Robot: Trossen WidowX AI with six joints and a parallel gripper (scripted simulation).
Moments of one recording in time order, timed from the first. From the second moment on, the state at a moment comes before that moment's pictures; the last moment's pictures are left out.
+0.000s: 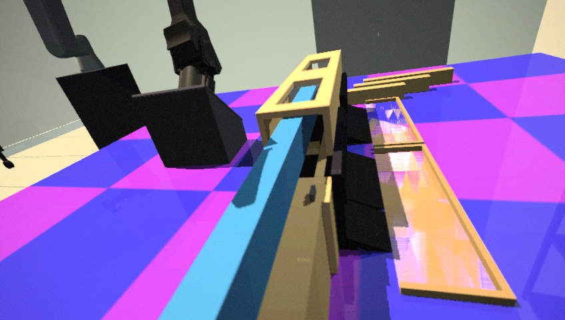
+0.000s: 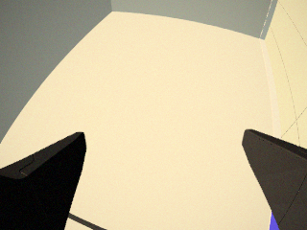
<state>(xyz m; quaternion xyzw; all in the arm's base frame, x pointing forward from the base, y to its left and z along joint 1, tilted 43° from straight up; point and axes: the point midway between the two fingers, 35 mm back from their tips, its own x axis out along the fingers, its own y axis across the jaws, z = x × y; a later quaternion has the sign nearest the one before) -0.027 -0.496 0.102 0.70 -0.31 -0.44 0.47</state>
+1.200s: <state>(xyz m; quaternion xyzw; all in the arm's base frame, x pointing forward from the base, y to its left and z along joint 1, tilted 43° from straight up) 0.267 -0.068 0.118 0.43 0.42 0.13 0.79</state>
